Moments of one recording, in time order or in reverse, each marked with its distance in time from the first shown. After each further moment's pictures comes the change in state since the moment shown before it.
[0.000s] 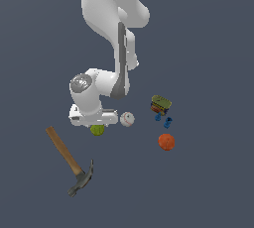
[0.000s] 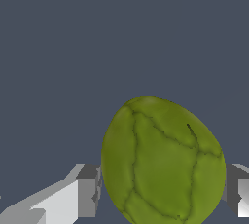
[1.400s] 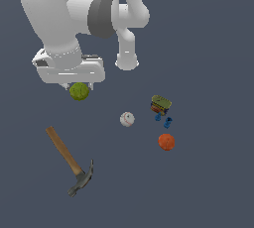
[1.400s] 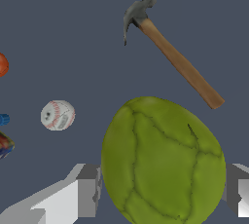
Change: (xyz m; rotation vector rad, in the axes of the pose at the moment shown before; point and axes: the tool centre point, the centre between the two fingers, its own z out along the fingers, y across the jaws) arm -0.041 0.030 -0.222 0.000 0.001 0.001
